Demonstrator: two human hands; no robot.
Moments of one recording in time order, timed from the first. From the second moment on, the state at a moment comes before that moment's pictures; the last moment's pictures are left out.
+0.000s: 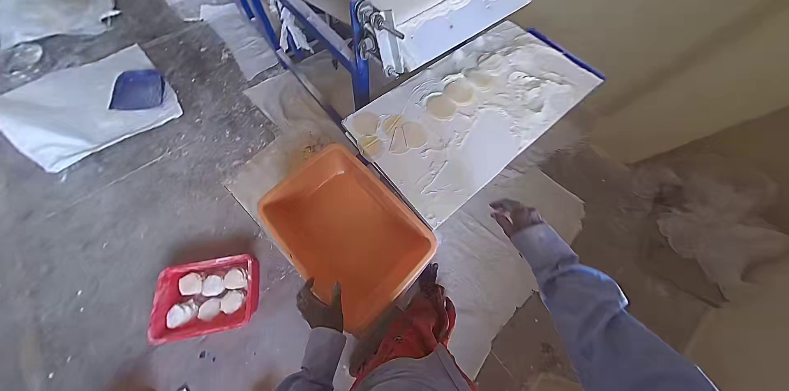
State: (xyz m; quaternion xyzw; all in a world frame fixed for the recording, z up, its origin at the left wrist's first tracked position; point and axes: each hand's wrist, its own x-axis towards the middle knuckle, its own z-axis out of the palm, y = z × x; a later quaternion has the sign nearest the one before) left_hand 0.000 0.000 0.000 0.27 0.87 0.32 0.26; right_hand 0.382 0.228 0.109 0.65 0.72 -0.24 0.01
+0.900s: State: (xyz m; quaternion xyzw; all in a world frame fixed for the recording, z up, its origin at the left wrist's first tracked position) left_hand 0.138 0.439 0.013 0.22 0.92 0.26 0.19; right_hand 0.307 0.570 0.017 0.51 0.68 -0.53 -0.08
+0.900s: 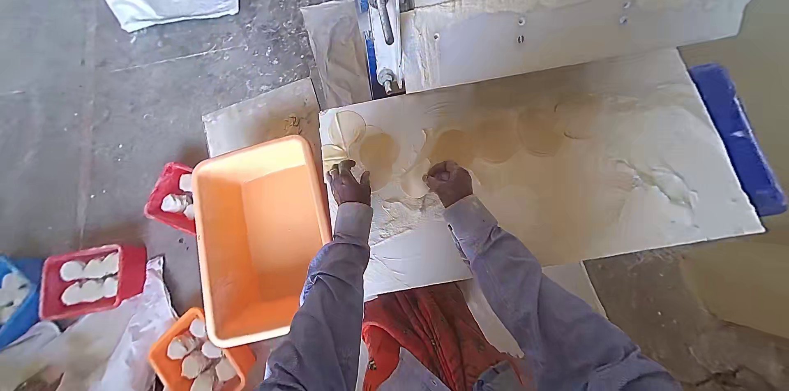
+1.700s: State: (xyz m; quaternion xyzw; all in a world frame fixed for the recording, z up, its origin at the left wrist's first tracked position) left_hand 0.276 0.359 0.064 -0.15 0.39 0.83 0.37; right_hand 0.321 0.515 0.043 0.01 0.89 -0.40 -0.23
